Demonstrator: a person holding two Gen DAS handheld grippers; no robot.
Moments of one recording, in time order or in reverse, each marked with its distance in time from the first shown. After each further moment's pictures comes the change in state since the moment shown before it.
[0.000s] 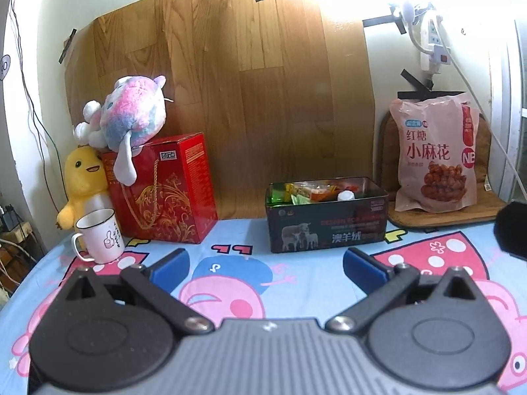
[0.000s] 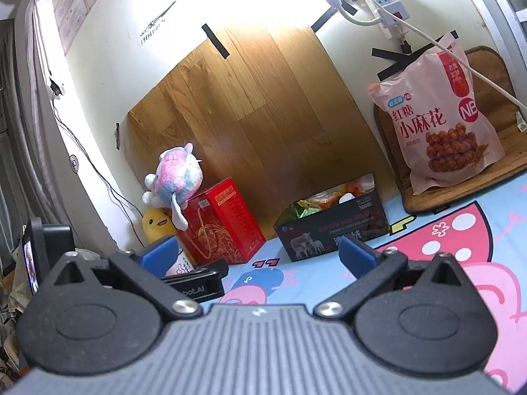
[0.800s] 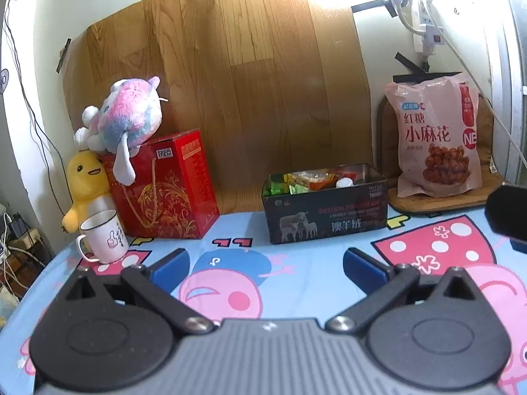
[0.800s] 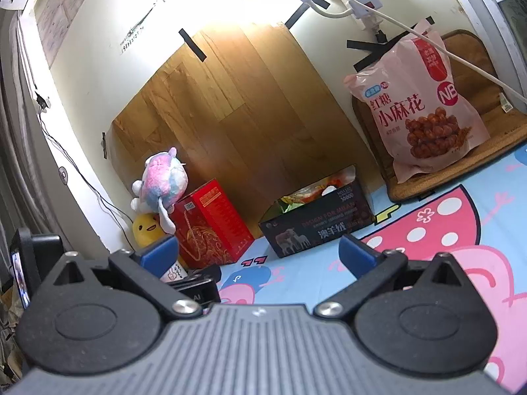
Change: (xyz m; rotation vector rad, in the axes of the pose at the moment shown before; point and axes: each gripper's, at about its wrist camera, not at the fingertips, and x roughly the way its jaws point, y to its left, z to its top) left arm 0.003 -0.022 -0.009 0.053 0.026 0.049; right arm -0.004 -0.016 -0.007 0.066 -0.007 -0.033
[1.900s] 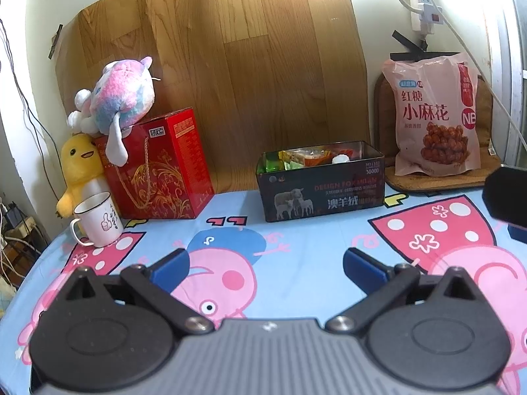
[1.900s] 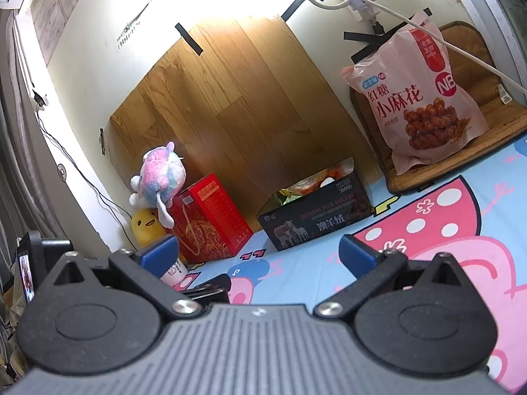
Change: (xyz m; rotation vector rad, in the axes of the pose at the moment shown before) left arm 0.008 -0.003 -0.007 0.010 0.067 -0.012; right arm 0.004 -0.001 -0.005 0.012 0.020 -0.006
